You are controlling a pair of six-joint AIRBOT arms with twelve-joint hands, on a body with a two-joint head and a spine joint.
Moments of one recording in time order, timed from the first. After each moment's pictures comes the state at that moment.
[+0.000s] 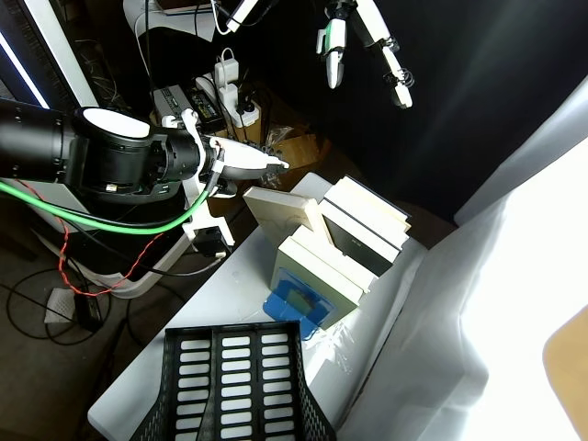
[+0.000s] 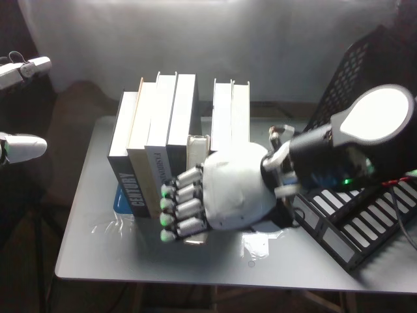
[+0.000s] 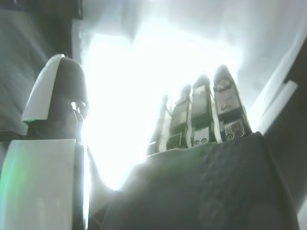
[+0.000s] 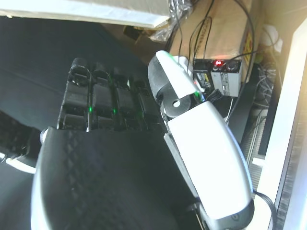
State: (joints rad) left arm 0.85 -0.90 1.35 -0.08 -0.93 -0.03; right arm -0.20 -1.47 1.37 -1.96 0.43 0.28
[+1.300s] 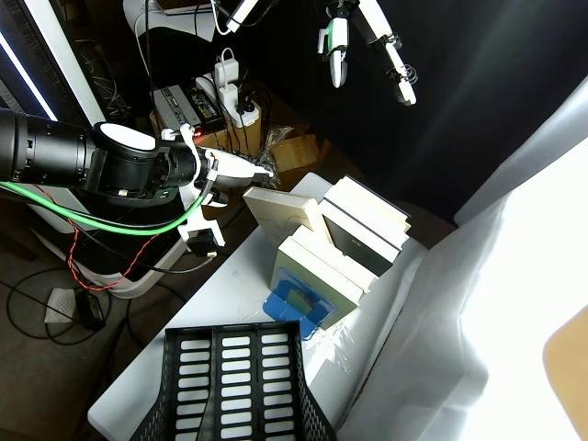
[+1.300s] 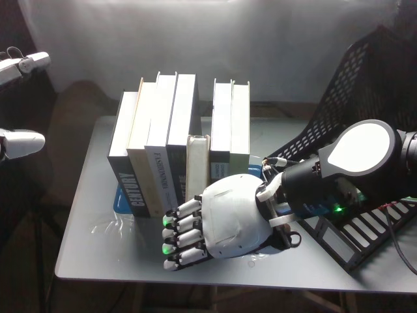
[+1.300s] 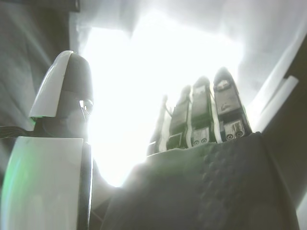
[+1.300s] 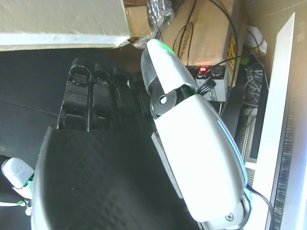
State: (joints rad) left arm 0.85 -0.90 1.35 -0.09 -0.96 -0.03; right arm -0.25 -1.51 1.38 -1.96 0.42 0.28
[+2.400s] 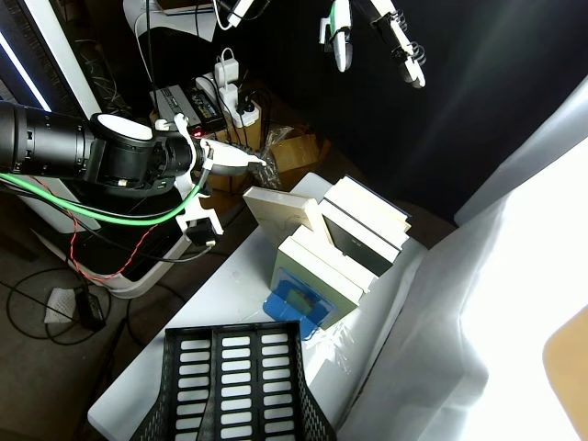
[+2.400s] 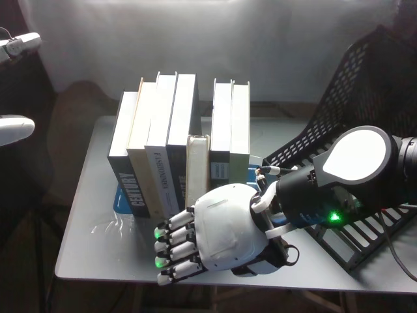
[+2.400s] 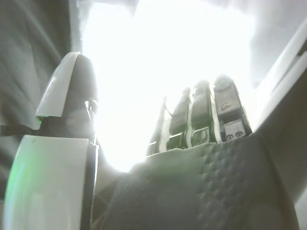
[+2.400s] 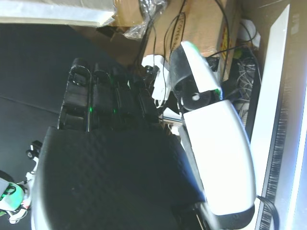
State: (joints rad) left arm 0.87 -0.85 1.30 -0.12 -1.05 -0.03; right arm -0.25 -1.51 1.34 -1.99 0.43 0.28
